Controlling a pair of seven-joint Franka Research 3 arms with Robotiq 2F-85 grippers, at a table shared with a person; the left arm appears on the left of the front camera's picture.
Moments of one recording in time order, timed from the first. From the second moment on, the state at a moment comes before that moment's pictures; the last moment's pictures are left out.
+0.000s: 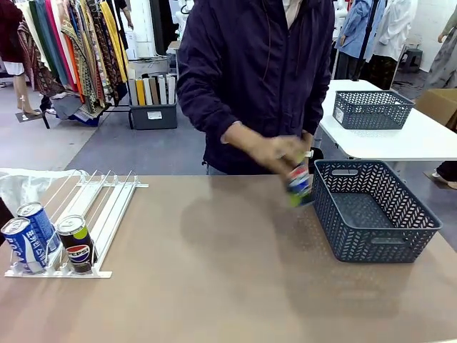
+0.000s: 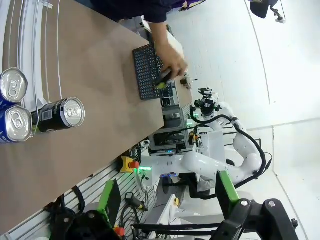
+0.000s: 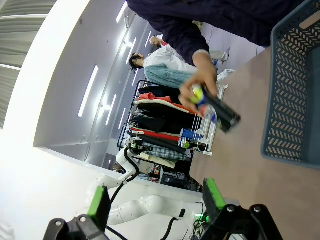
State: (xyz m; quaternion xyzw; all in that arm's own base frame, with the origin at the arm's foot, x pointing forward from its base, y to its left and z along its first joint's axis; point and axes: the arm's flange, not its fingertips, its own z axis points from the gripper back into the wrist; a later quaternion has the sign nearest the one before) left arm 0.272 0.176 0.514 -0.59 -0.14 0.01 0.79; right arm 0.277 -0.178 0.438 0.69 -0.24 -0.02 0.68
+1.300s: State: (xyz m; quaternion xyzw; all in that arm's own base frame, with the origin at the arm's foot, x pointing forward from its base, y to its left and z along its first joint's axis) left arm 0.294 0.002 0.496 -0.23 -0.09 0.00 0.97; right arm 0.277 -0.178 0.438 0.69 -0.24 -0.02 0.68
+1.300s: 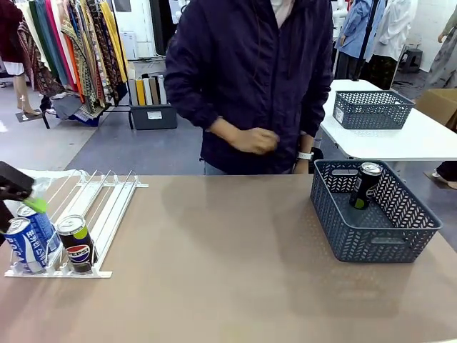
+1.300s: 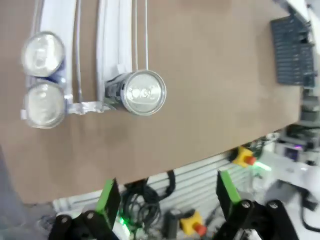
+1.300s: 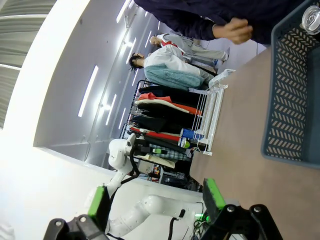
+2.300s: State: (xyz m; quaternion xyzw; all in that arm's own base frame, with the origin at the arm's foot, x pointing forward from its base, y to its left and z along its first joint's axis) left arm 0.362 -0.067 0.395 -0.07 -0.06 -0.03 1.00; right arm 0.277 -0.178 0.439 0.69 -0.24 -0.02 0.68
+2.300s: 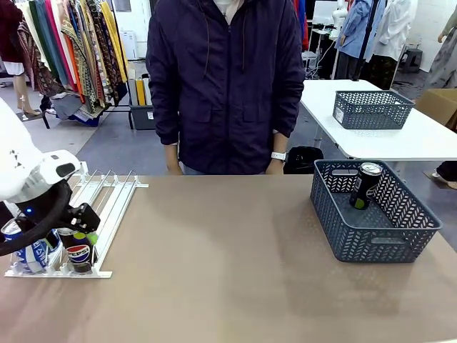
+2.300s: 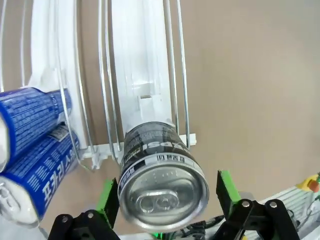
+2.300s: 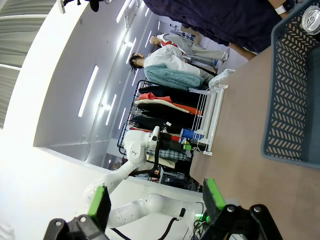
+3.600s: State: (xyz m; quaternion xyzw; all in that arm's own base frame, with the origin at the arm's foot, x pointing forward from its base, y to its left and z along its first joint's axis) left arm 0.372 -0.061 0.396 -0.06 -0.09 -0.06 0.99; right arm 0.277 -0.178 0.439 0.69 -0.24 -0.02 0.68
